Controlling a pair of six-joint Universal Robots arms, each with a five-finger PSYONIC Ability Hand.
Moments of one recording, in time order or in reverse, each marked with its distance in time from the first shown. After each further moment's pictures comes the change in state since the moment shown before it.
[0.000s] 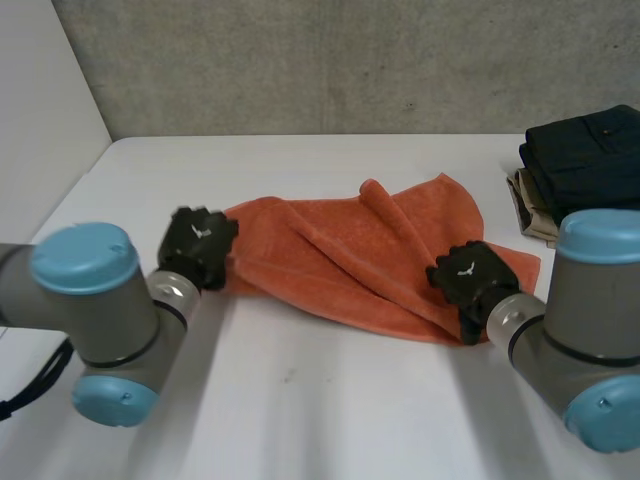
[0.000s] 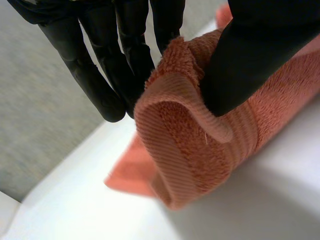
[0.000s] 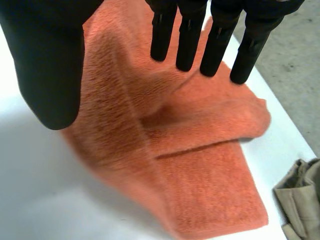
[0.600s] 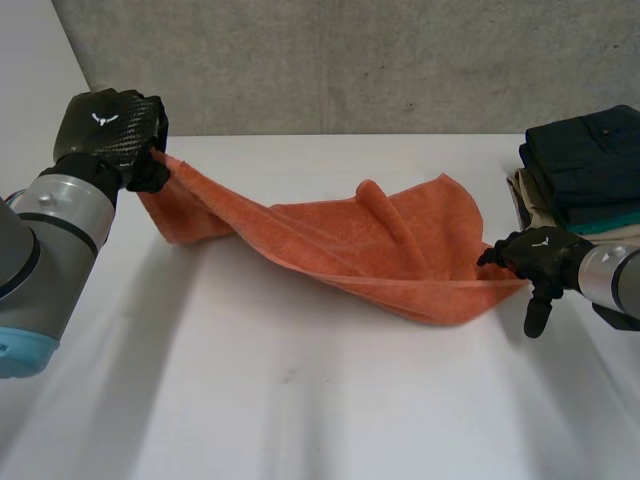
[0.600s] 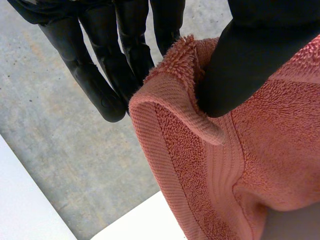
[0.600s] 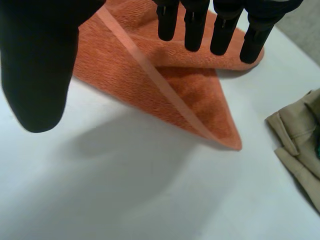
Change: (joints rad) left arm 0.121 0.328 0.069 -0.156 0.051 -0.171; right arm -0.329 0.071 -0.259 0.430 -0.278 -0.057; left_hand 0.000 0.002 0.003 0.001 0.000; right_hand -0.155 -0.149 -0.152 -0.146 -0.115
